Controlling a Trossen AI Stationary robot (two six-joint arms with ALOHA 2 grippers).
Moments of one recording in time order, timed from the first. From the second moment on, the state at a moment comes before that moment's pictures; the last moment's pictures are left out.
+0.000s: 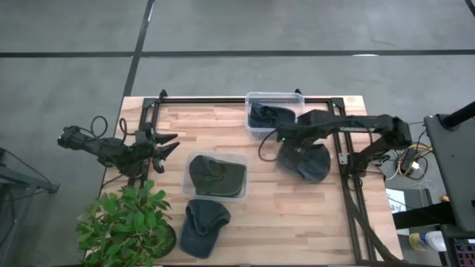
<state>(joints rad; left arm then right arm) -0.38 0.29 0.34 -0.02 -0.75 -0.09 -0.11 1.50 1.37 -1.44 0.26 0.51</state>
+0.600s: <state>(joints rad) -0.38 0.29 0.34 -0.02 -0.74 -0.13 -0.21 1.41 1.09 -1.39 0.27 0.58</state>
